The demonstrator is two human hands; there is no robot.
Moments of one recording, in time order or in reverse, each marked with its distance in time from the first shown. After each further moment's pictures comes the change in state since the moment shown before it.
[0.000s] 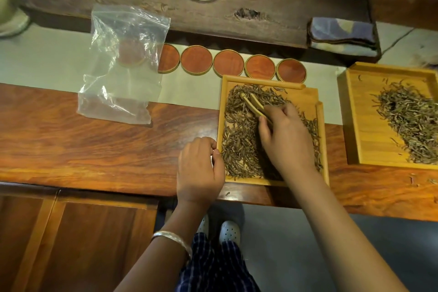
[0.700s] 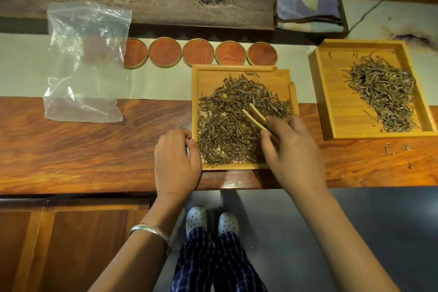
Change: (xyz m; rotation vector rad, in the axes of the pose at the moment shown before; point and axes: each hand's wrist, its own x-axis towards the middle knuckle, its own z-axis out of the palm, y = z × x) left_hand -0.001 -0.001 0.004 0.053 0.022 0.022; right_hand -0.061 0.037 -0.027 0.101 0.043 0.072
